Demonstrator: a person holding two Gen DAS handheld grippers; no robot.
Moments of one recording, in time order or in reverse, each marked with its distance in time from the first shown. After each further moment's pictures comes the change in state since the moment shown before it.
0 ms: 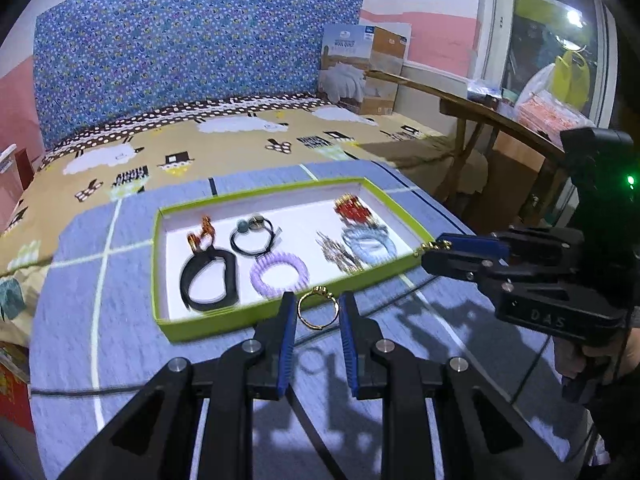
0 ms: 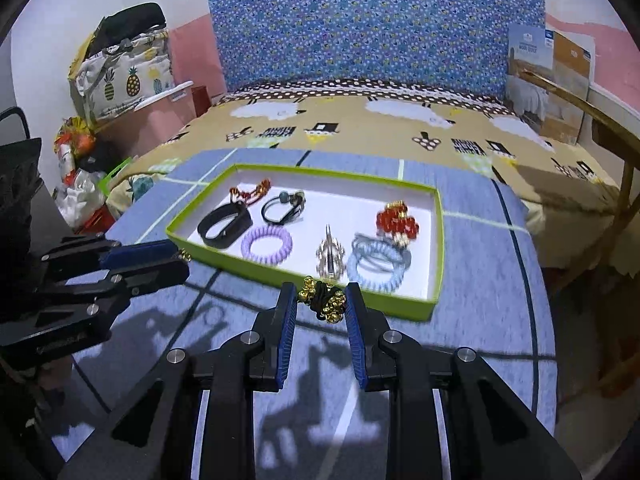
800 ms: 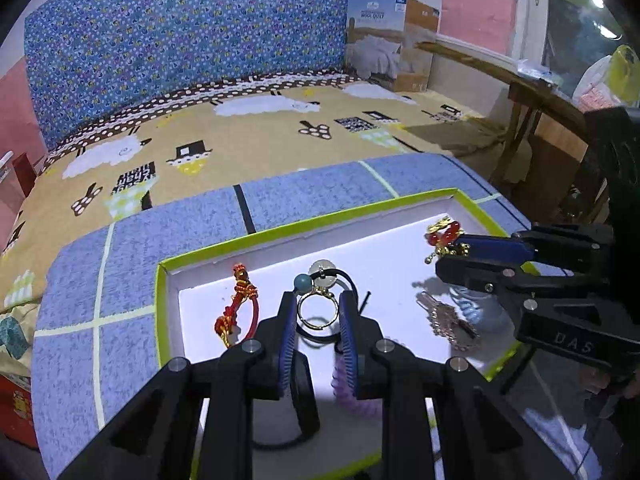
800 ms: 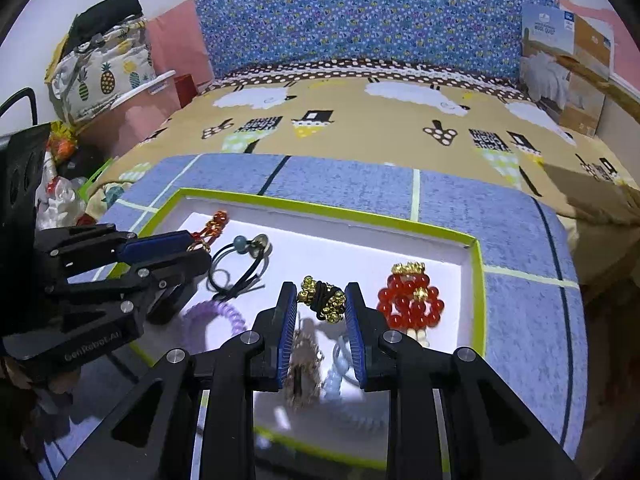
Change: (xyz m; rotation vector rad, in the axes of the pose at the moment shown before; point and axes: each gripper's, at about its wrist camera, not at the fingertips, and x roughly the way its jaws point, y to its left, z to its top) left arm 0.103 0.050 0.051 0.016 0.102 0.088; right arm 0.103 -0.025 0.057 0.026 0.079 0.013
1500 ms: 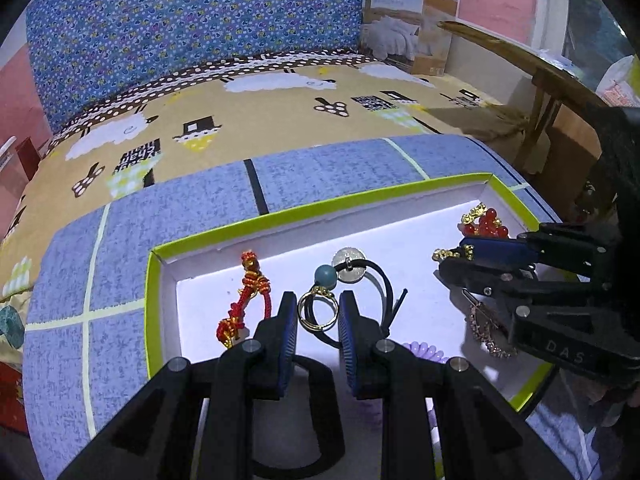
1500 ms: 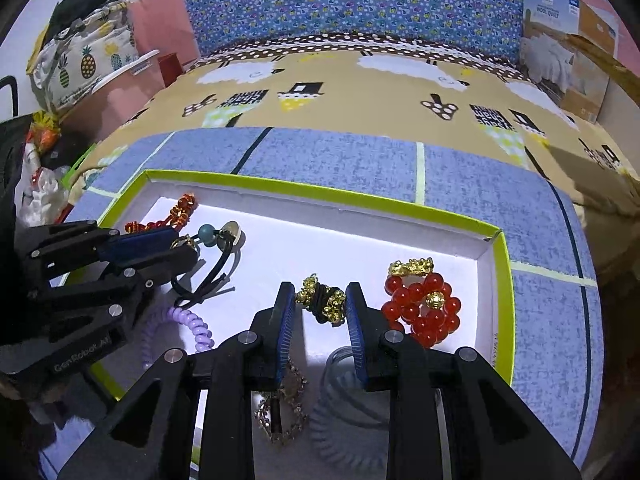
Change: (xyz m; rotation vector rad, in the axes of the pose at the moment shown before) left arm 0.025 0.008 0.000 -0.027 0.070 0.040; right arm 0.035 -0.004 0.002 0.006 0.085 -0.036
